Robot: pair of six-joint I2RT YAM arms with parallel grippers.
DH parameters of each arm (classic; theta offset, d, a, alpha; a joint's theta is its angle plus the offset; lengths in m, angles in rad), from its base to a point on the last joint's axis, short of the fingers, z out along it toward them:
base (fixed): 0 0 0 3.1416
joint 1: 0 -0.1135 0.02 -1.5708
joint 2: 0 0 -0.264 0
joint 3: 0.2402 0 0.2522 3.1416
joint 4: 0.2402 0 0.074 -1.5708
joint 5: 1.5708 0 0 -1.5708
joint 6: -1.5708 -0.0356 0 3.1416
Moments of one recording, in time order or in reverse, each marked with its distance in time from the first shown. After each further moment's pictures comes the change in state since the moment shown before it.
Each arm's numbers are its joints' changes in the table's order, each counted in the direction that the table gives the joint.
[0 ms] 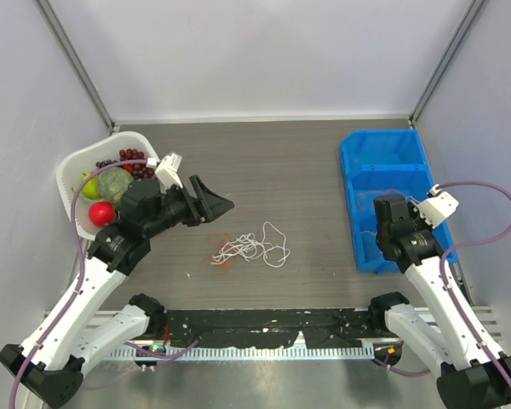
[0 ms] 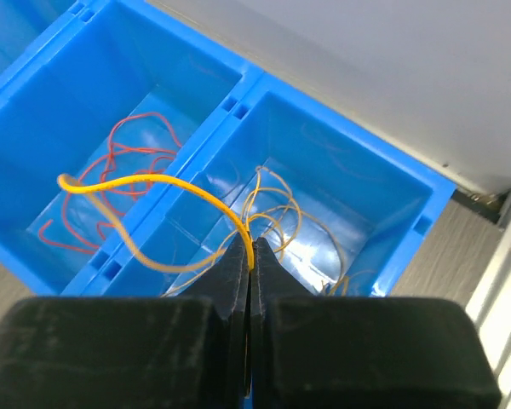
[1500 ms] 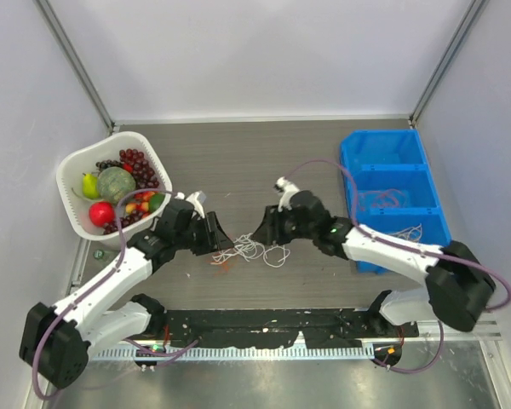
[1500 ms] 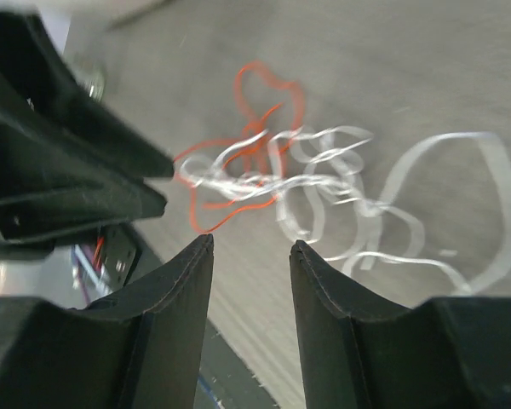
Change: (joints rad) left arm 0.014 -0.193 -0.313 -0.051 0.026 -0.027; right arm -0.519 -0.480 0.017 -0.793 -1.219 0.183
